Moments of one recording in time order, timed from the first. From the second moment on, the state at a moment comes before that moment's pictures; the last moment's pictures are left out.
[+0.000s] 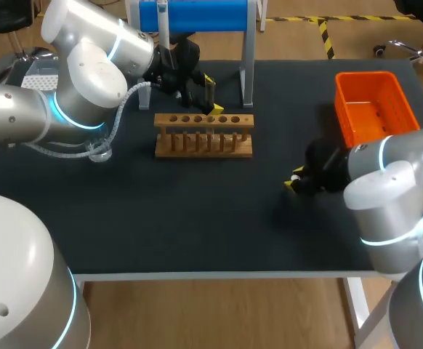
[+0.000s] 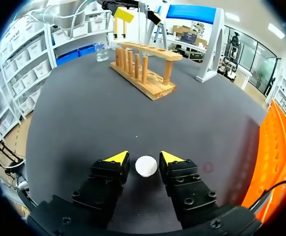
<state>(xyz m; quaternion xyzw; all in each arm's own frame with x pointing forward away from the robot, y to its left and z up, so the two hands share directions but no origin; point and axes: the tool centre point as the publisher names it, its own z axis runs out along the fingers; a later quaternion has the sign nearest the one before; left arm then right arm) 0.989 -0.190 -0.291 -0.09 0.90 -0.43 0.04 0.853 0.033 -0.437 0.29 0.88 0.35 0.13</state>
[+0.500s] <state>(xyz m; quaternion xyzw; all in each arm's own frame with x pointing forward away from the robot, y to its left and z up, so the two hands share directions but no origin) 0.989 -0.190 -0.291 -0.09 0.90 -0.43 0.04 0.855 0.031 -0.436 0.29 0.88 0.35 0.13</state>
